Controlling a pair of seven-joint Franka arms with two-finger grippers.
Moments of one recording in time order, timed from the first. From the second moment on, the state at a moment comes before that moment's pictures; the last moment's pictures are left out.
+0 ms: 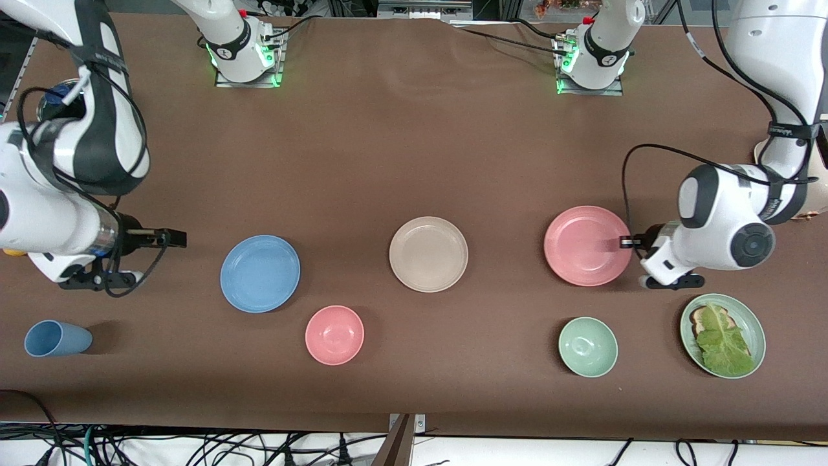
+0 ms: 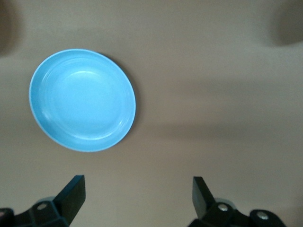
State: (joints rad) left arm 0.13 0.51 -0.20 -1.73 0.01 1.92 -0.15; right arm 0.13 0.47 -0.11 -1.48 0.03 1.80 -0.01
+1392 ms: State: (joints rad) left arm -0.26 0.73 -0.30 -1.48 -0.10 2.13 -0.78; right arm 0.13 0.76 -0.09 -1.50 0.13 2.11 -0.01
